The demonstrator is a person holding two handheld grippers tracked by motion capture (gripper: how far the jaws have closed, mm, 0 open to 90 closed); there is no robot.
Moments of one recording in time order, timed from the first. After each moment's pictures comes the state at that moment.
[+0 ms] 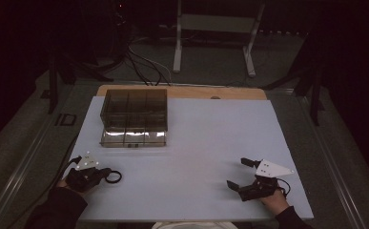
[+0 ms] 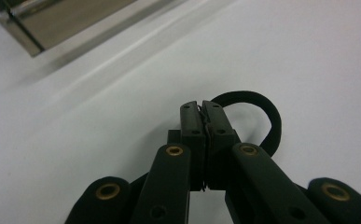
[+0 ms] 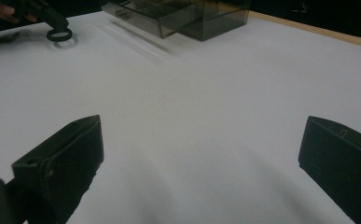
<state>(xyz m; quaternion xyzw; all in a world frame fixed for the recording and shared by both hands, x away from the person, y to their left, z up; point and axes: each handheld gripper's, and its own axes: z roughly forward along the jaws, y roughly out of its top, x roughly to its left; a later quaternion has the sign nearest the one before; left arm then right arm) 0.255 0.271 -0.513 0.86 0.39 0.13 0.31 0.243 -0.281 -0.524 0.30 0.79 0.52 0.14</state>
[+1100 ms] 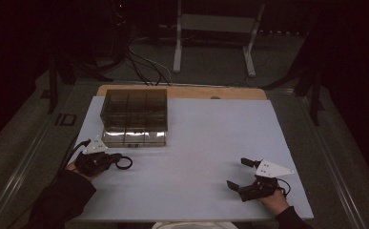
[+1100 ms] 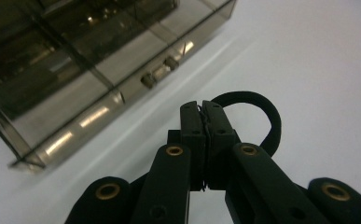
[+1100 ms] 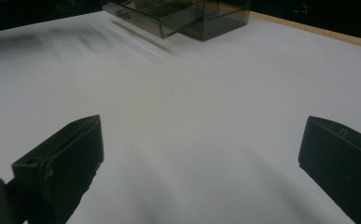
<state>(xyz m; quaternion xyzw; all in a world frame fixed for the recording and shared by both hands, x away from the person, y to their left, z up) 0.287 0.240 -0.470 0.86 0.35 0.13 0.35 0.243 -0.281 -0.524 0.30 0.79 0.52 0.14</state>
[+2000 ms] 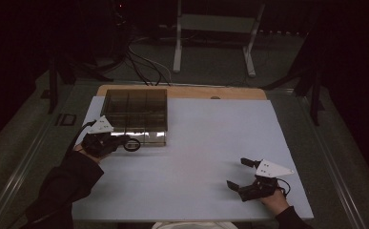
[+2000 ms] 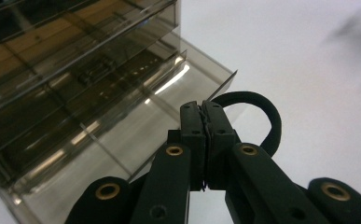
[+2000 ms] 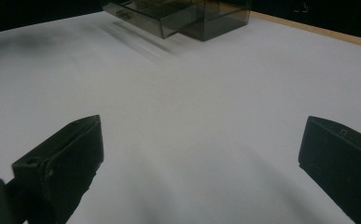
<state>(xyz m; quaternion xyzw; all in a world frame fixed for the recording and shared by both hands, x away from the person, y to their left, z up) 0.323 0.220 -0.435 0.85 0.33 0.14 0.39 0.243 -0.281 -0.524 0.30 0.79 0.53 0.14</state>
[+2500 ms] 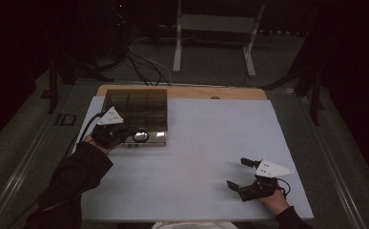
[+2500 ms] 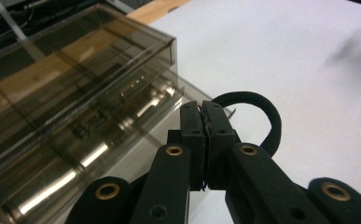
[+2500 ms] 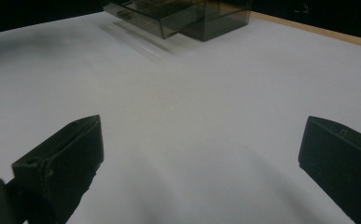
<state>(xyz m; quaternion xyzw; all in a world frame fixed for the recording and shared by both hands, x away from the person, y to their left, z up) 0.342 0.193 -0.422 0.85 0.32 0.15 0.40 0.243 -0.281 -0.525 0.30 0.79 0.53 0.14</state>
